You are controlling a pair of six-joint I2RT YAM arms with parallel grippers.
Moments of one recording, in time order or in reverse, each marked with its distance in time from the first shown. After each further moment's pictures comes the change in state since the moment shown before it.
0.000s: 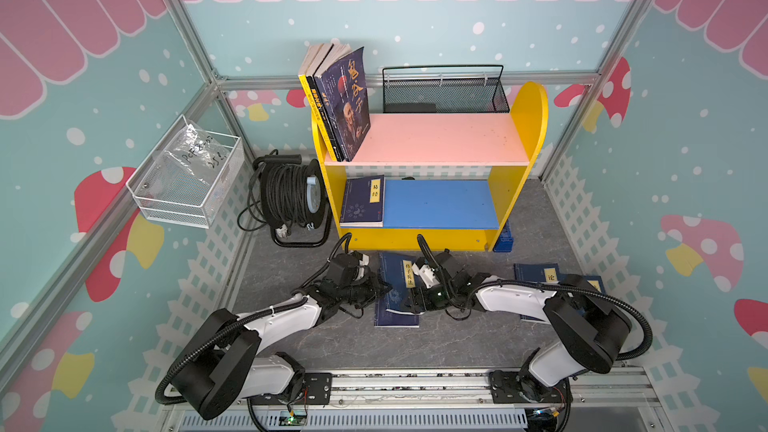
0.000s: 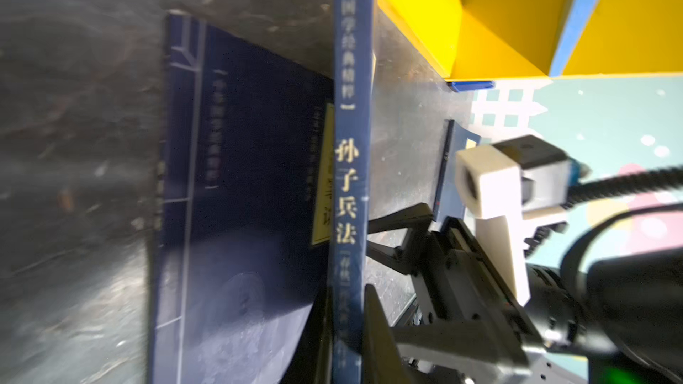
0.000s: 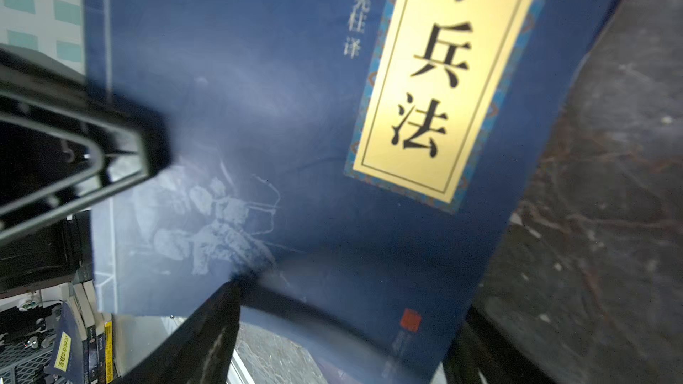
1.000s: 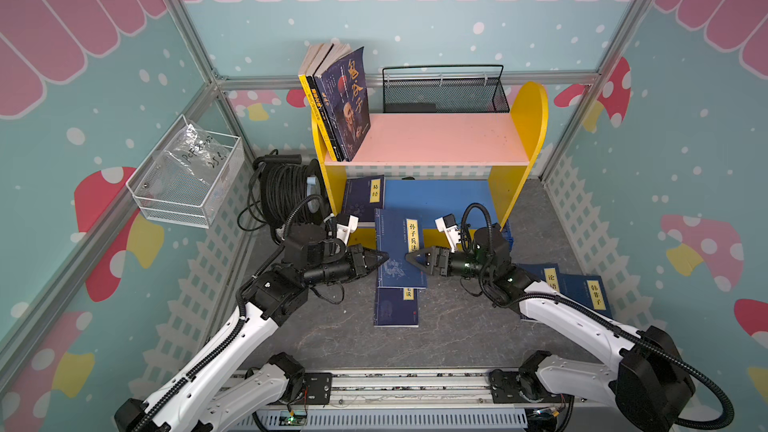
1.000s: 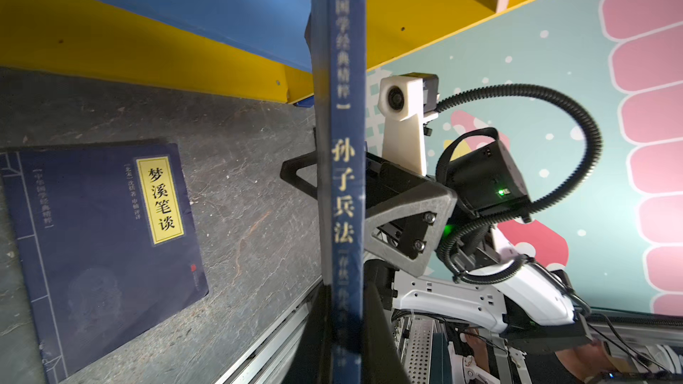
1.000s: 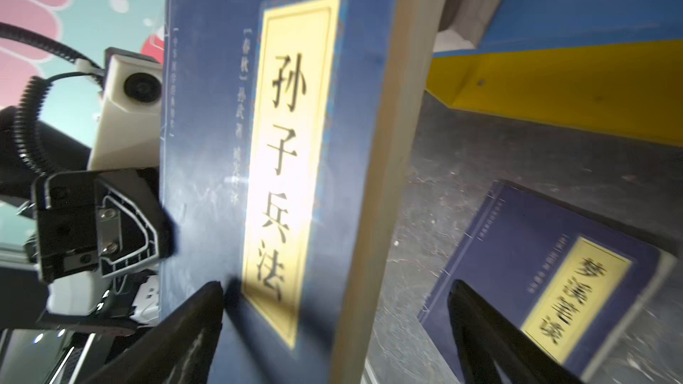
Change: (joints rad) left arm 0.038 -0.391 0.480 -0.561 0.097 0.164; right arm -0.154 -0.381 -0.011 0.372 -0.243 0.294
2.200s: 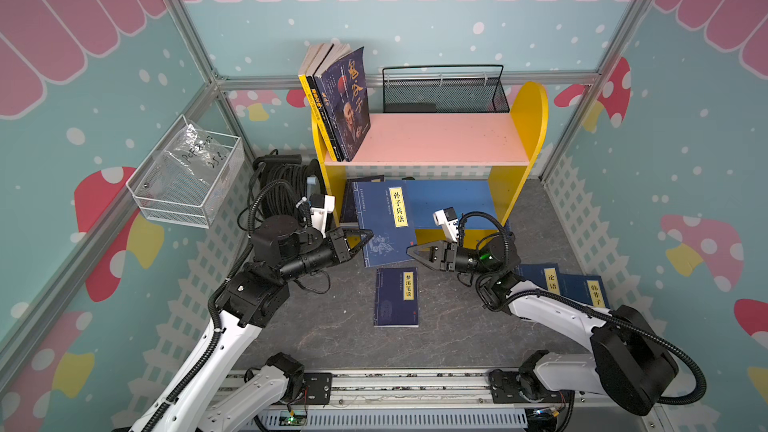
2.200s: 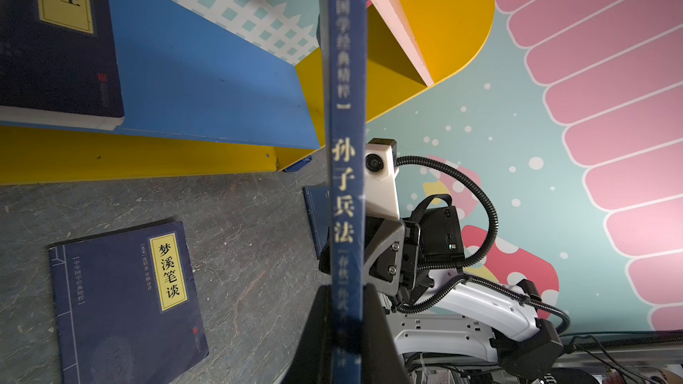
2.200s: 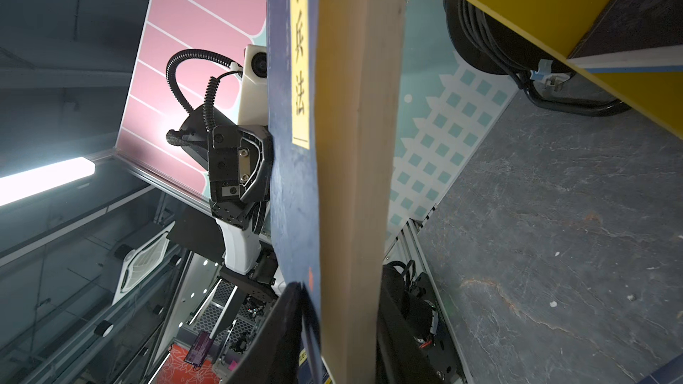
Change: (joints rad) left arm 0.088 -0.046 0.108 -0.016 -0.042 0.051; right arm -0.006 0.121 -0.070 0.677 -0.181 0.416
